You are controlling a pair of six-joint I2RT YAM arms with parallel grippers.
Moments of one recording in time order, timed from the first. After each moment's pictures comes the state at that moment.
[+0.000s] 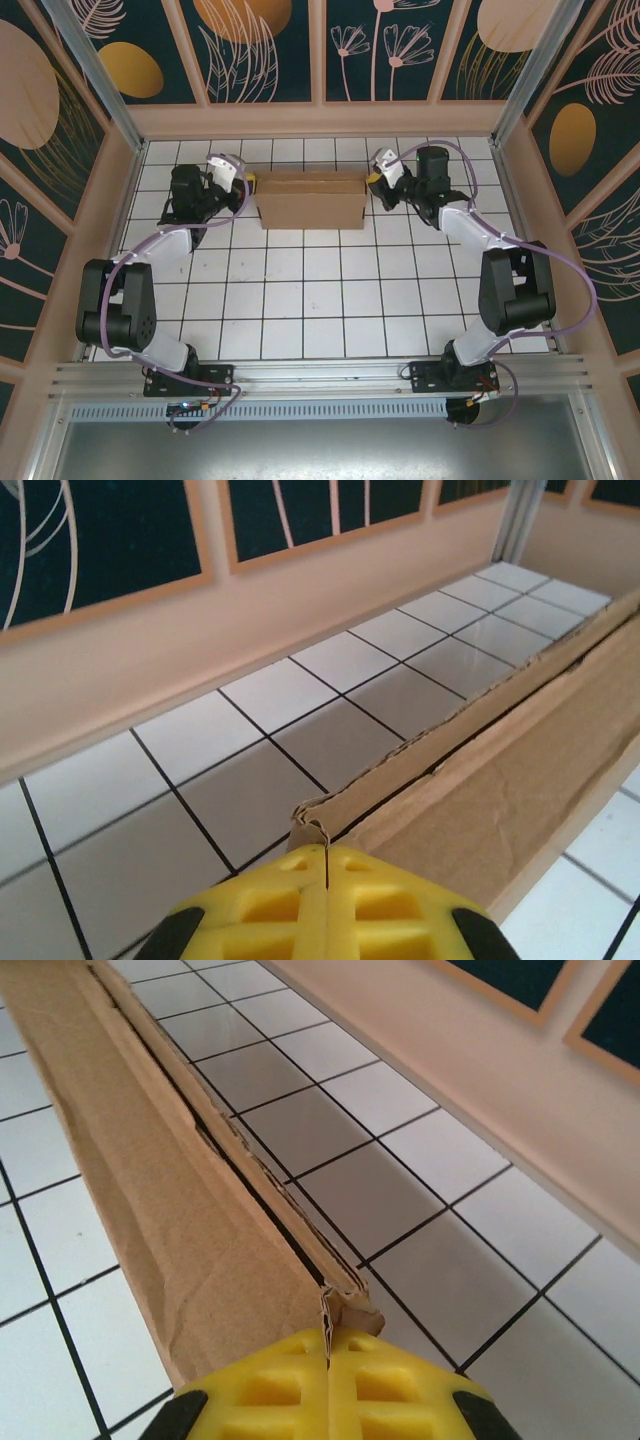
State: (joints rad) left arm -0.12 1.54 0.87 0.36 0.57 0.11; right arm 0.25 1.61 1.08 0.00 -0.57 -0.45
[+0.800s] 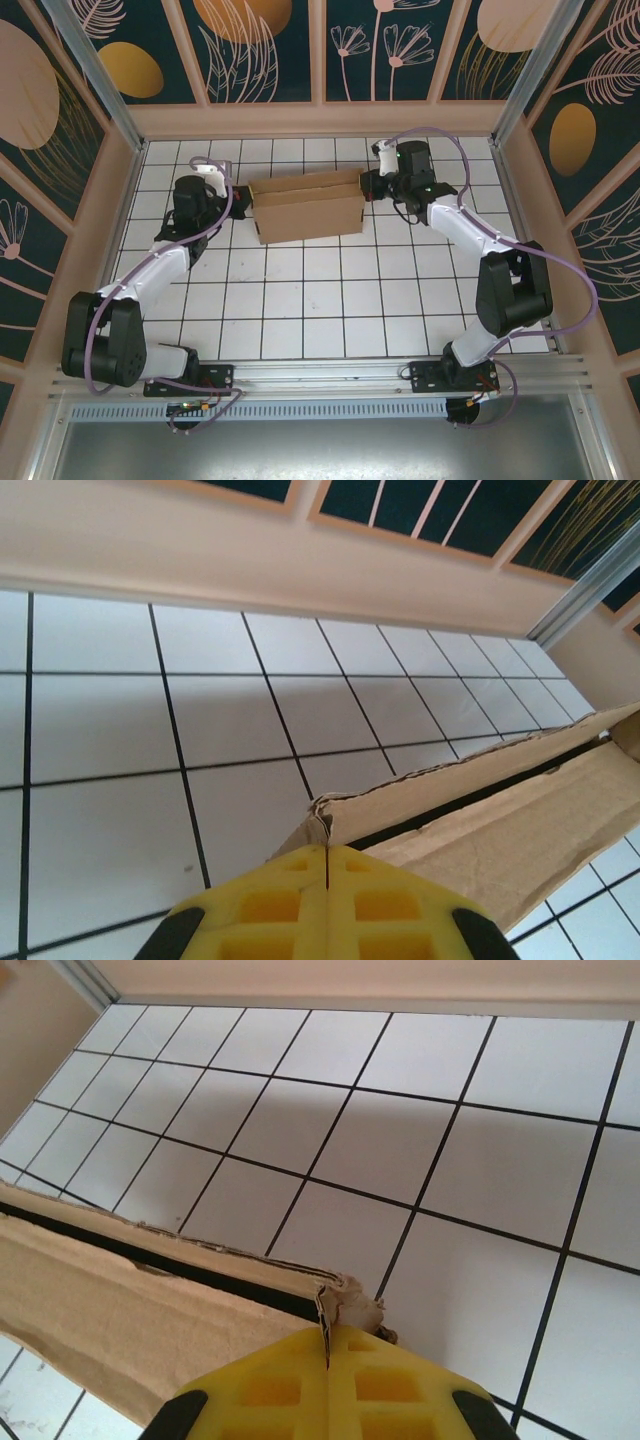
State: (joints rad) left arm -0.20 1.36 0.78 0.20 0.34 -0.34; right arm 0.35 1.61 1.19 -0.16 -0.34 0.18
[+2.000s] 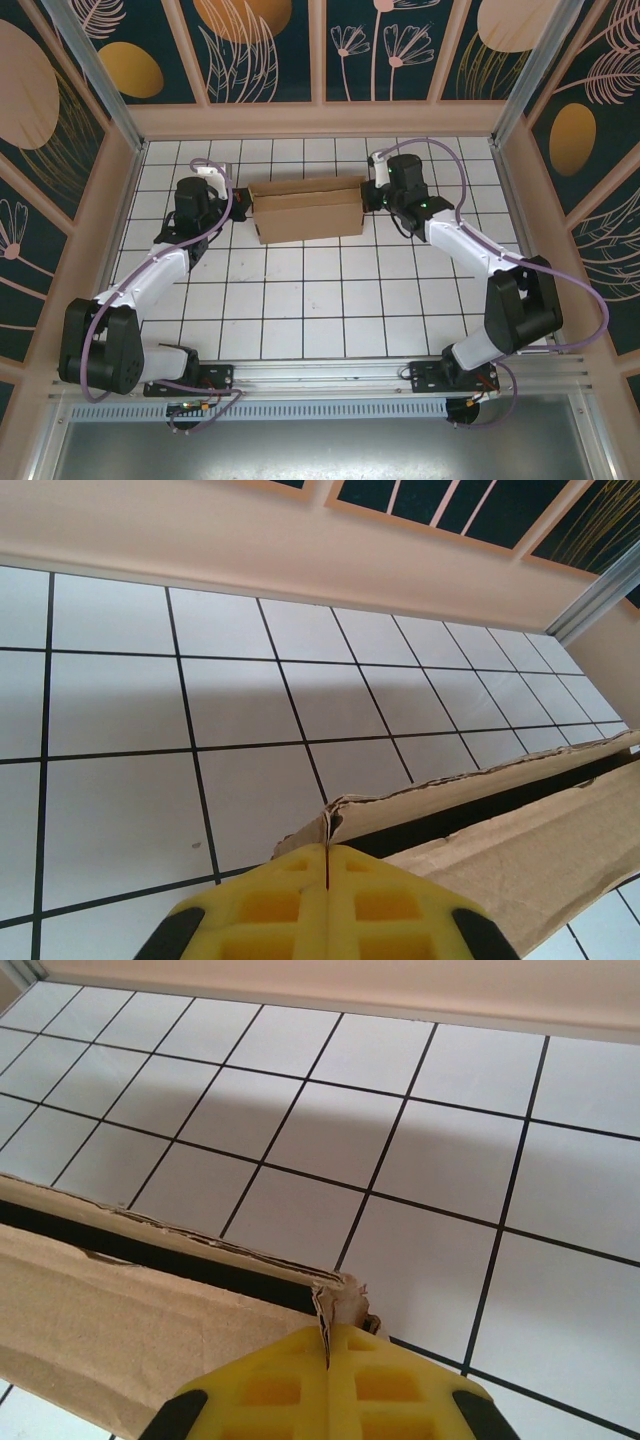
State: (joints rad) left arm -0.22 1.32 0.78 0.14 0.29 -0.34; right arm 0.44 1.51 1.08 -0.14 -0.11 0.14
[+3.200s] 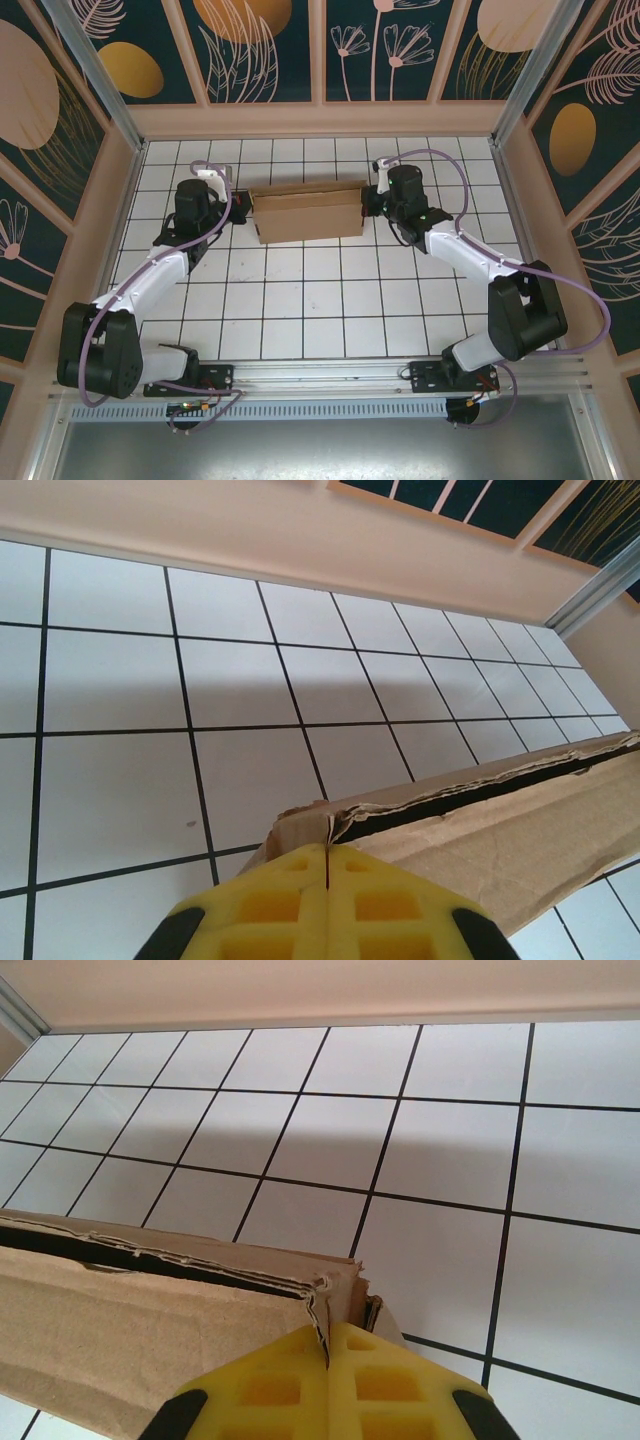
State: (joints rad) left arm -0.22 1.30 0.77 0.11 0.29 -0.37; right arm 0.46 1.47 0.97 -0.01 -0.07 0.25
